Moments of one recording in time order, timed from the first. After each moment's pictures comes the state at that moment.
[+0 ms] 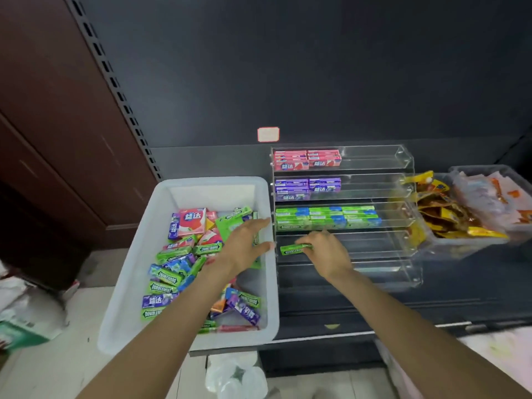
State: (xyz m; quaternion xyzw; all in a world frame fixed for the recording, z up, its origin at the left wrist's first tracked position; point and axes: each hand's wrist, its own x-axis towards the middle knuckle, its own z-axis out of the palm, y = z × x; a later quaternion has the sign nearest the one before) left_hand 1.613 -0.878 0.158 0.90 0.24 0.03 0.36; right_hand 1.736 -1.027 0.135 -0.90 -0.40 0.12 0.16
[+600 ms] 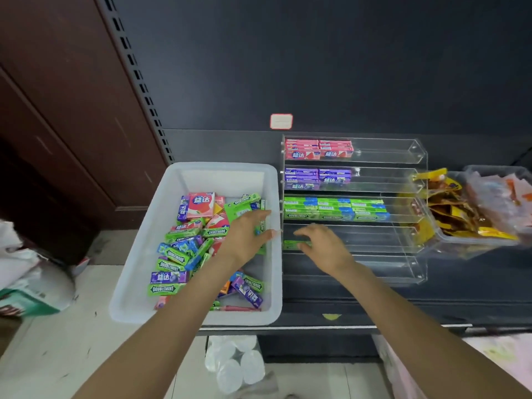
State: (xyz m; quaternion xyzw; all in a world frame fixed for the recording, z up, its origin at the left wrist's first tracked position) left_hand 1.594 -0.889 0.160 0.87 0.28 0.09 0.40; right_hand 1.725 -1.026 0.134 -0.86 -0.47 0.16 0.15
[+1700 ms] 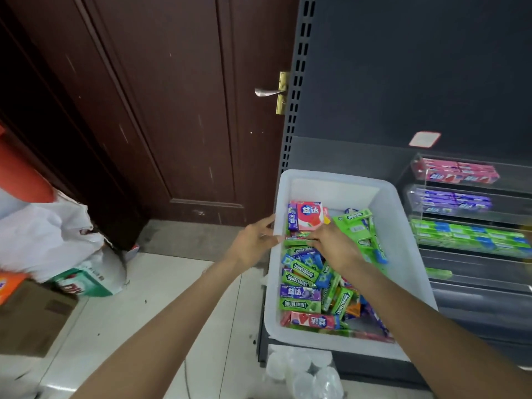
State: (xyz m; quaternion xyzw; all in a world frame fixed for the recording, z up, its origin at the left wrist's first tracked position) left_hand 1.431 -0.701 0.142 0.75 0.32 0.08 0.57; right_hand 1.591 -0.818 0.126 -0.86 -0.47 0.16 0.08
